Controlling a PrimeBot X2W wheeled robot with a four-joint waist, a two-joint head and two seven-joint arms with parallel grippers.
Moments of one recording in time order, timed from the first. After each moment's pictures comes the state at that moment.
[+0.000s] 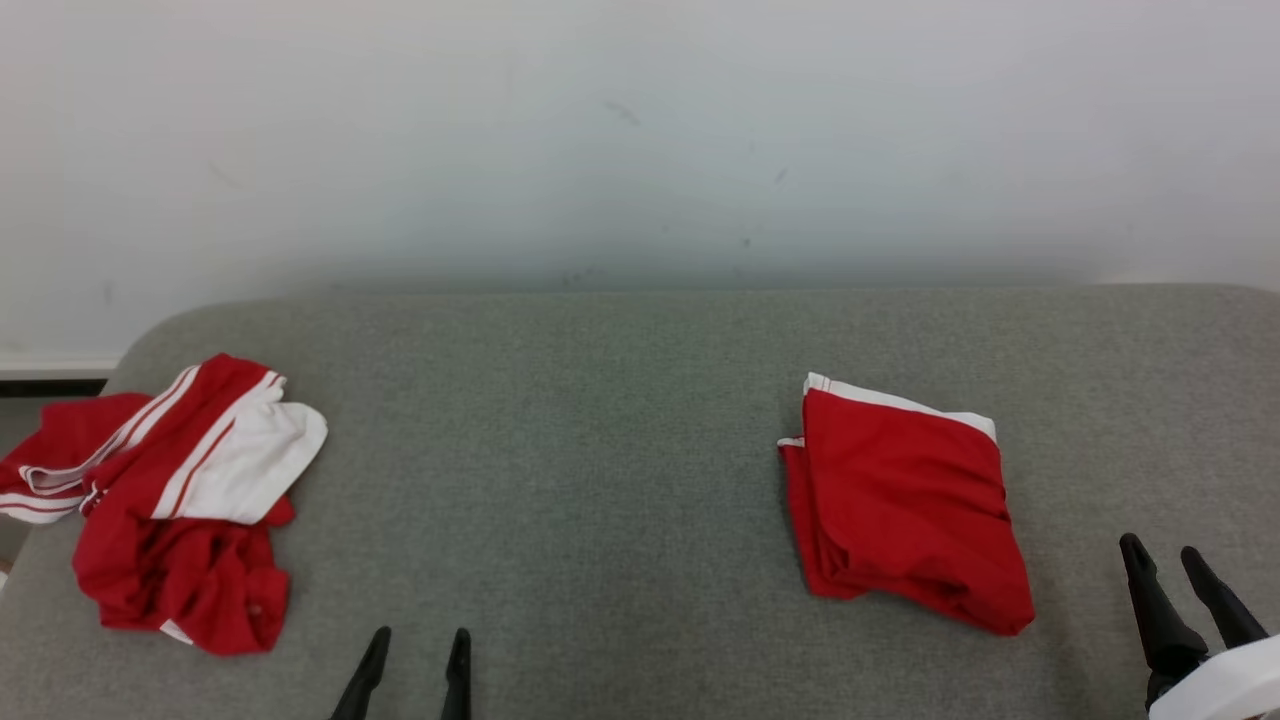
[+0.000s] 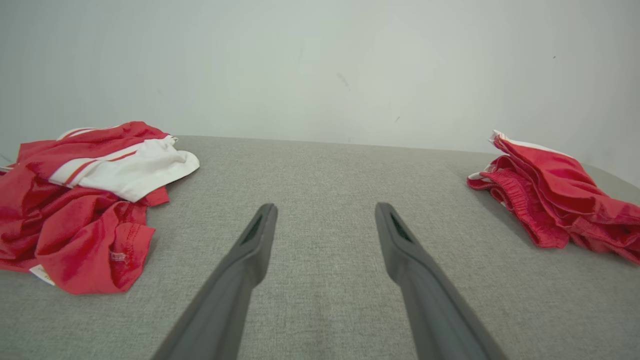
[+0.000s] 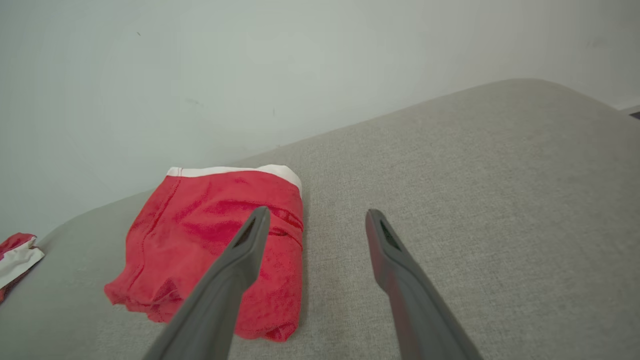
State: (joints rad) left arm 0.13 0.05 -0.12 0.09 -0.12 0.00 -0.26; right arm -0.09 -0.28 0.05 0.28 0.71 0.13 0.00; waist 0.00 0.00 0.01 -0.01
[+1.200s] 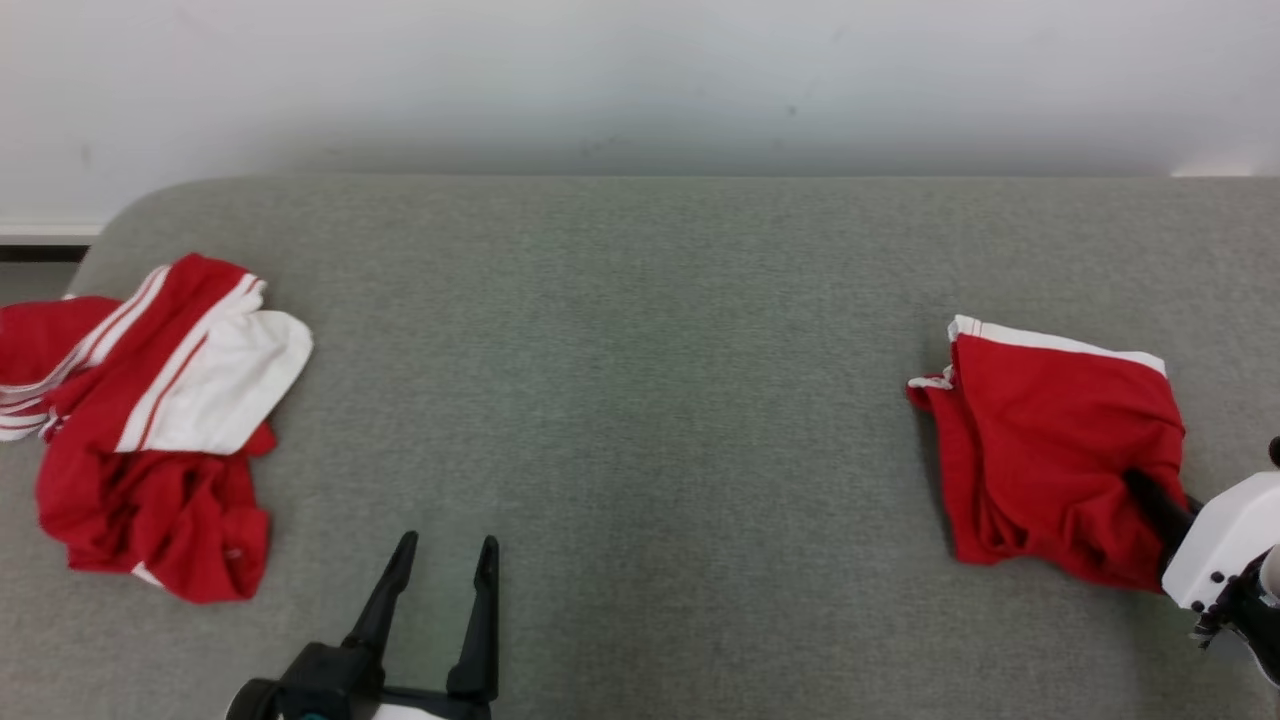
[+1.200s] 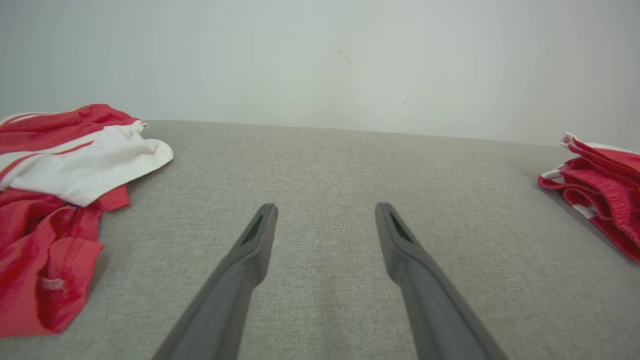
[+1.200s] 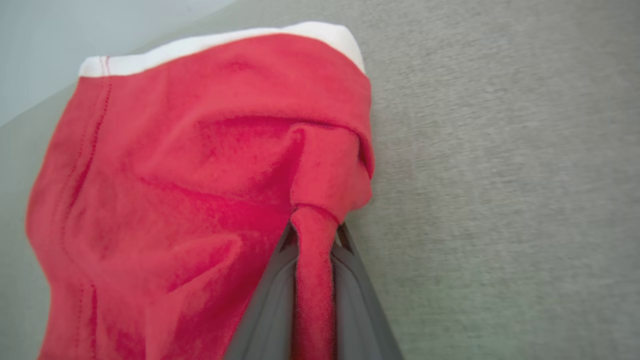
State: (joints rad) left arm -0.01 0.05 -0.17 0.09 -0.12 0.00 -0.26; right arm -0.42 -0.33 0.09 0.52 0.80 0.13 0.47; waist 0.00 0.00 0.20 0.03
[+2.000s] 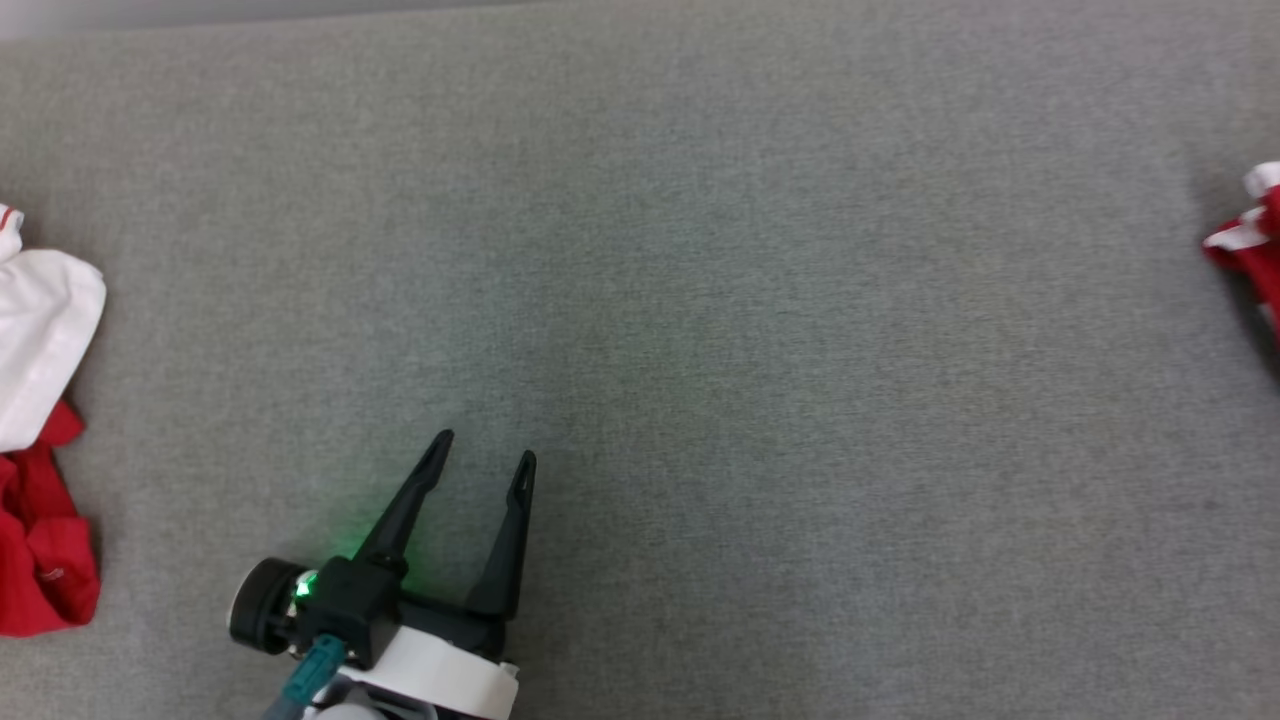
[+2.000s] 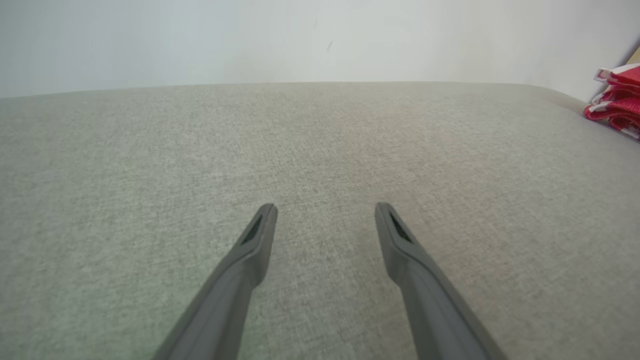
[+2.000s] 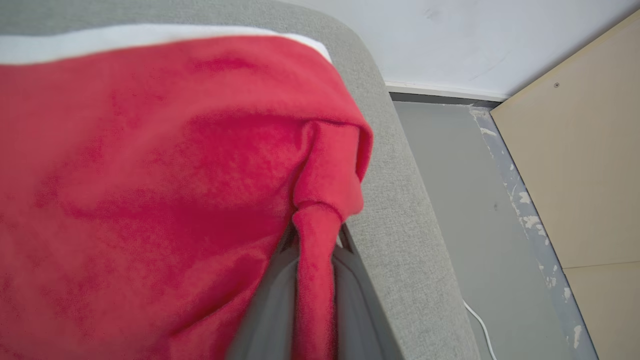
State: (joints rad) left arm -0.16 0.08 -0.19 0.08 -0.04 -0.06 -0.26; right arm -0.73 -0.58 0.01 0.71 0.37 0.13 0.32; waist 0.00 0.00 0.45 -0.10
